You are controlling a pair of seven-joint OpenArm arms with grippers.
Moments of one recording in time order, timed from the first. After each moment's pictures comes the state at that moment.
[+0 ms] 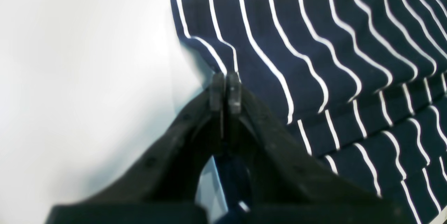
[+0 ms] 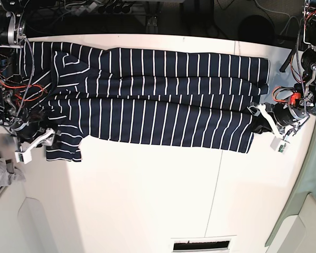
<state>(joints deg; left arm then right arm) -1.8 -30.5 0.2 70.2 -28.5 -28.5 29.6 21.6 20.5 1.9 36.2 18.4 26.8 -15.5</state>
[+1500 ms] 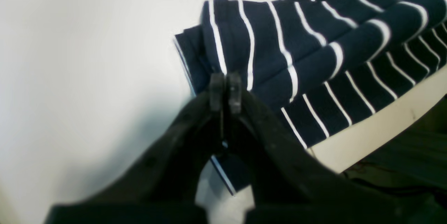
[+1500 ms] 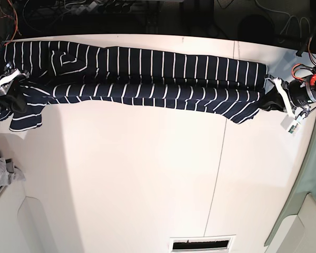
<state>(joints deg) 11.0 -38.1 -4.4 83.4 -39.4 -34.5 39.0 -22.3 19.5 30.3 102.4 42.3 32.7 -42.7</state>
